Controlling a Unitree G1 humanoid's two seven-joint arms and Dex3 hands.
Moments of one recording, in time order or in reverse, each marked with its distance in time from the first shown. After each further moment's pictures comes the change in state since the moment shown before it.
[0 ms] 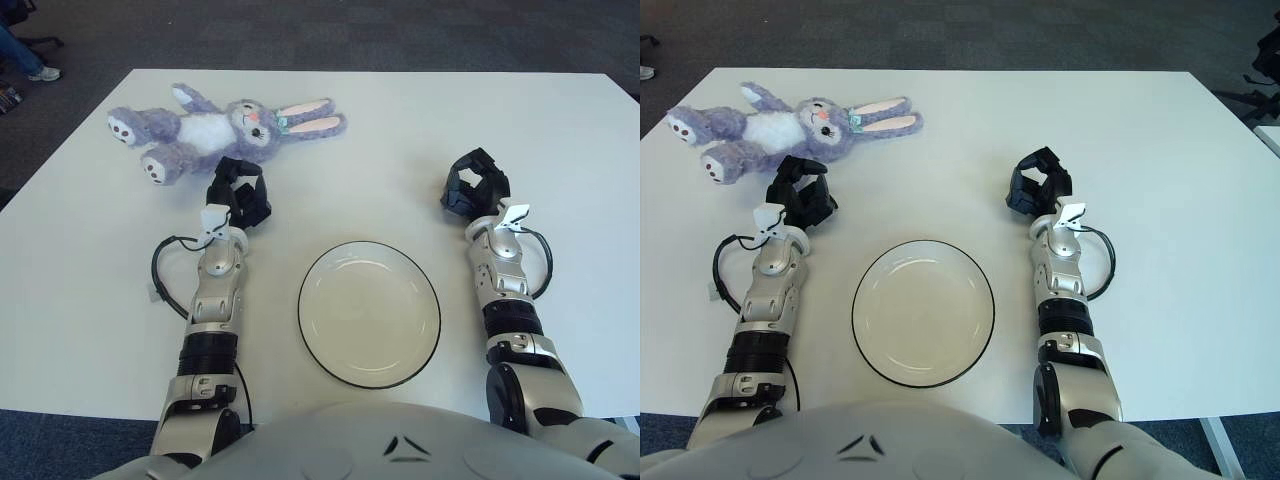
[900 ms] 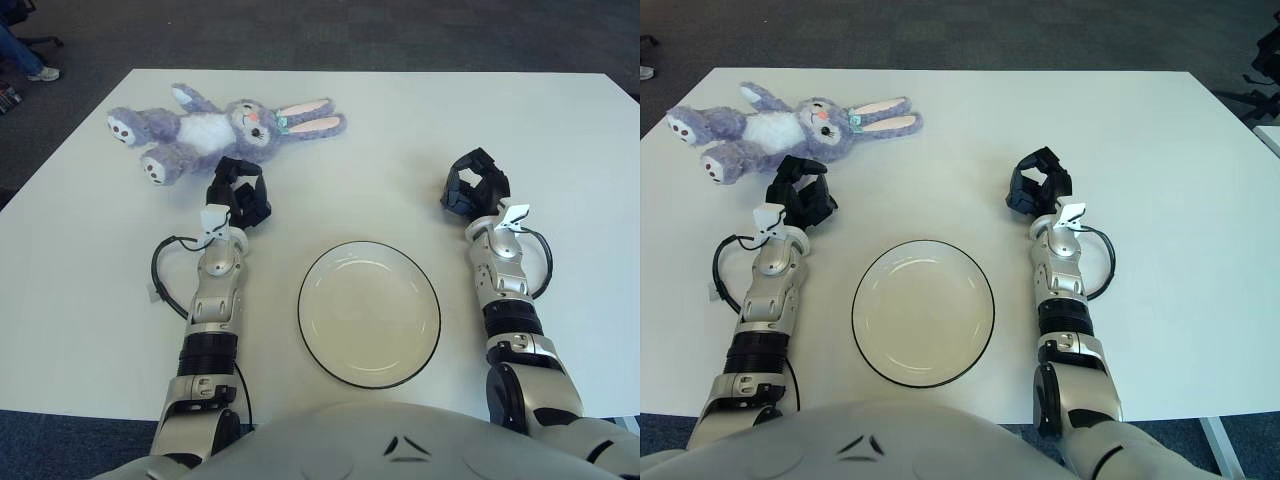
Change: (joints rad) left arm 0.001 0.000 0.000 -0.001 0.000 0.000 0.000; right arm 0.000 0.000 0.000 0.000 0.000 0.000 0.002
